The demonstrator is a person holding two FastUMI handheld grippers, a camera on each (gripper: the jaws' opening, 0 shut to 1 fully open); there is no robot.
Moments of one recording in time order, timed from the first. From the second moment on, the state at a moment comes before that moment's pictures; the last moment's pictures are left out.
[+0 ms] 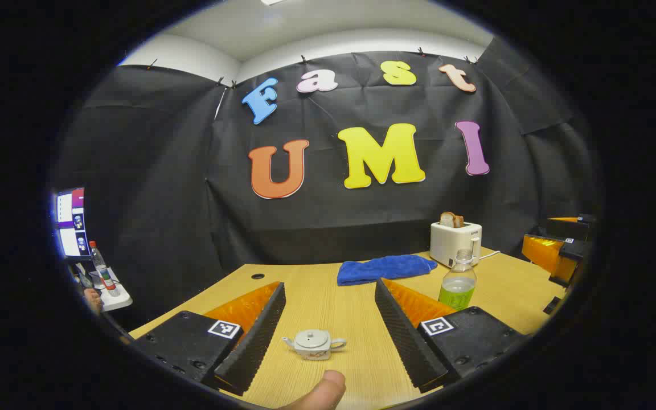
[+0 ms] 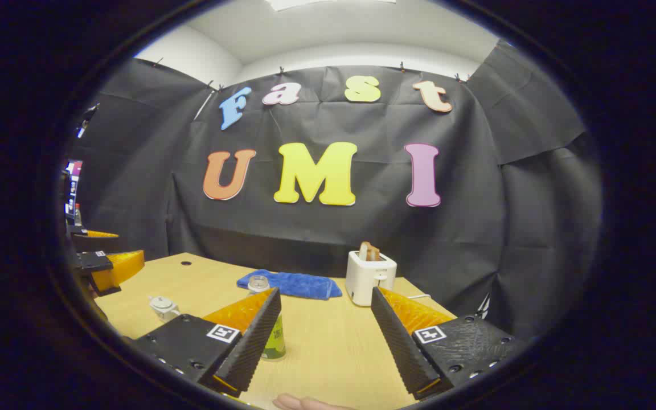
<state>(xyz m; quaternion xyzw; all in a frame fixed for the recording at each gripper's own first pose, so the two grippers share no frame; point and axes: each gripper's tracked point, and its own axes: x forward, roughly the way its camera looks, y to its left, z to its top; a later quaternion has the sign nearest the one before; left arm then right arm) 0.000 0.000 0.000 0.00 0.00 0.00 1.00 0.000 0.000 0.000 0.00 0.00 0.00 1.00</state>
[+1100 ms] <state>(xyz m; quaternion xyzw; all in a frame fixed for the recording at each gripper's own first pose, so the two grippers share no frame) 0.055 0.038 -0.043 -0.06 0.03 0.03 1.00 0.015 -0.002 -0.017 0.00 0.01 -0.01 1.00</state>
